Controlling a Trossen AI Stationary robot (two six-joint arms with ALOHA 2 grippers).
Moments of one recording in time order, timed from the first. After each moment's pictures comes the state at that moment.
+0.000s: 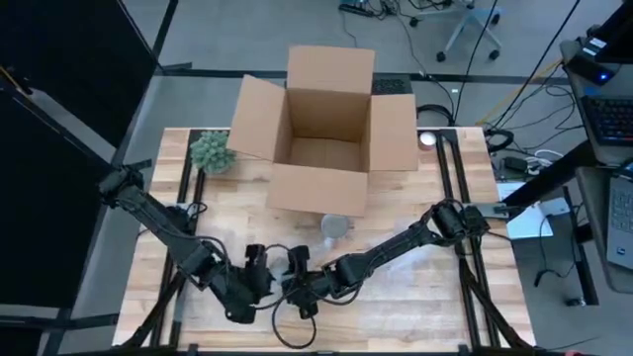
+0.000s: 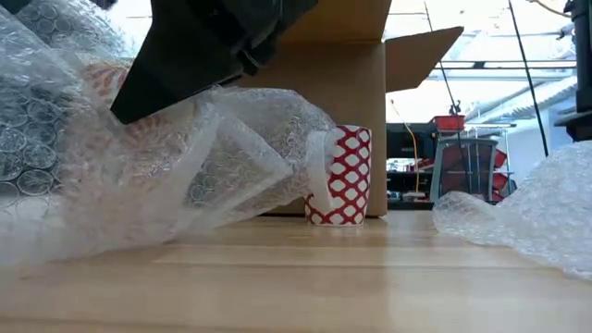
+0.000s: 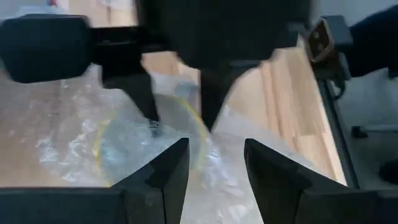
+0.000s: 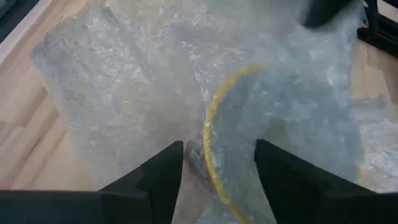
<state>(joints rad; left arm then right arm) -0.67 1.47 1.15 -0.66 -0.32 -0.46 0.41 2.25 1.78 -0.32 0.37 -0.04</state>
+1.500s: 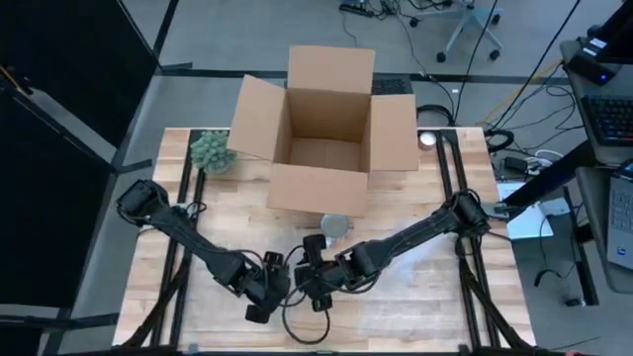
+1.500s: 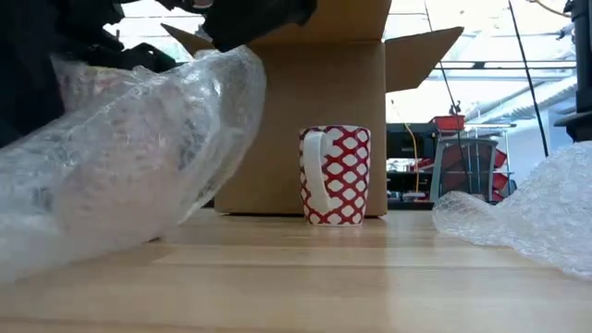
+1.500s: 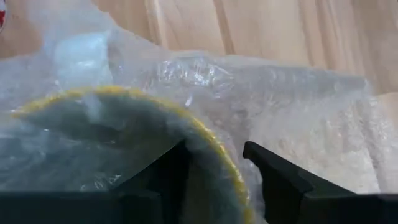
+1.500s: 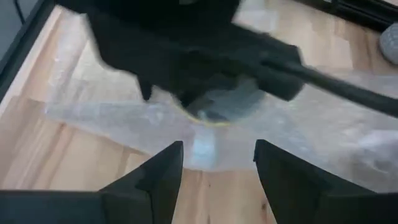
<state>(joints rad) -0.60 1.73 1.09 -0.54 -0.15 -0.33 0.41 2.06 1.77 -0.58 0.37 0.10</state>
